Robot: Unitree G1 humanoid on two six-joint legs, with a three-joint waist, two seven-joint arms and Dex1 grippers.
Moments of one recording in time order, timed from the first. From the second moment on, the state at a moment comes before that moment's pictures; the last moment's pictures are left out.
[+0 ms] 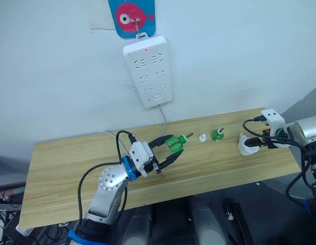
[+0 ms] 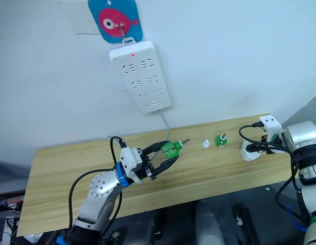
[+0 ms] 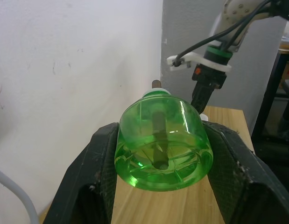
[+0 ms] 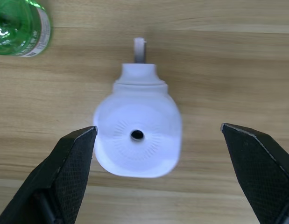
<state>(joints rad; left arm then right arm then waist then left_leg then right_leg) -0.10 0.29 -0.18 -0.16 -0.26 -0.18 -0.79 -0.86 -0.87 0.31 0.60 0.28 1.10 0.72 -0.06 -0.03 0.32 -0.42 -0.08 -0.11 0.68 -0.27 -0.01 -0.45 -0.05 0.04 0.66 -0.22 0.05</state>
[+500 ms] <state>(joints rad) -0.09 0.31 -0.19 -0.19 -0.26 -0.15 -0.80 -0.87 -0.80 0.29 0.69 0.18 1.06 0.78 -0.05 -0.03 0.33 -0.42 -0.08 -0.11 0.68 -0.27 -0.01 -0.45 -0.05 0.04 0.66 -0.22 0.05</state>
